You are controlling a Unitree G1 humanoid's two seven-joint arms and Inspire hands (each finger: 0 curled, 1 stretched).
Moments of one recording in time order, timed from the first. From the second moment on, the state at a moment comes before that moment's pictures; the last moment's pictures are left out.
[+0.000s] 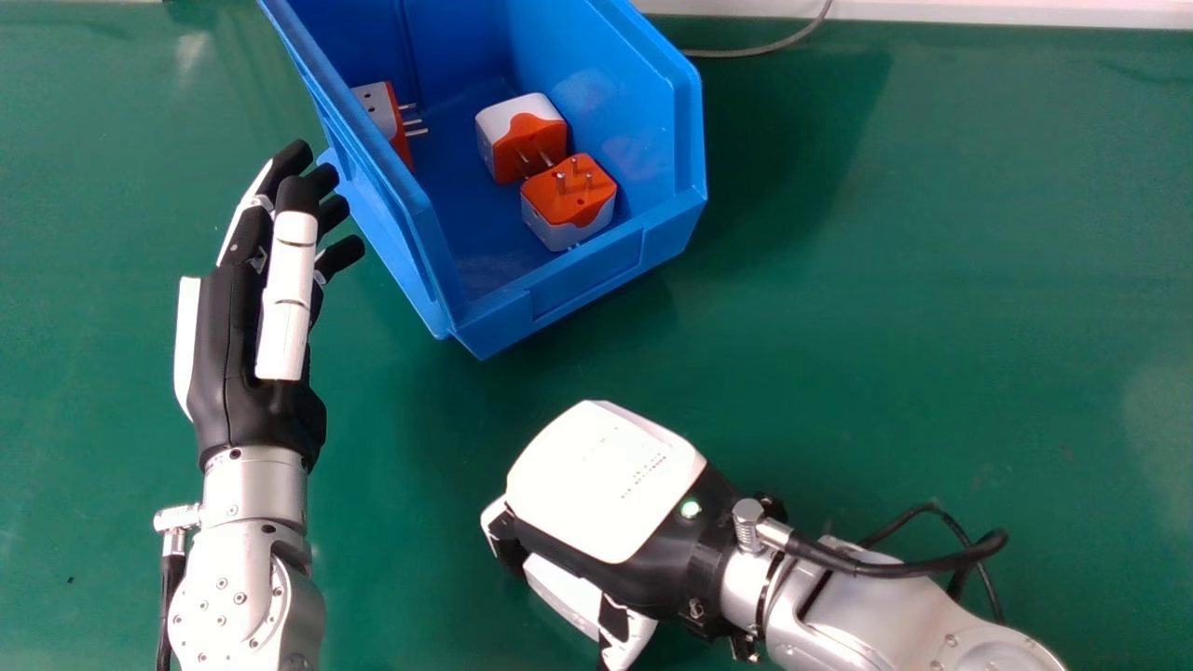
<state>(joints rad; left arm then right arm) -0.08 0.06 0.22 0.23 -0.17 -0.30 -0.05 -0.18 -0.37 0.66 -0.09 -1.12 -0.22 0.27</state>
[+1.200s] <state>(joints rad) -0.08 0.06 0.22 0.23 -0.16 -0.30 -0.05 -0.18 -0.37 0.60 -0.07 -1.07 -0.28 0.07</state>
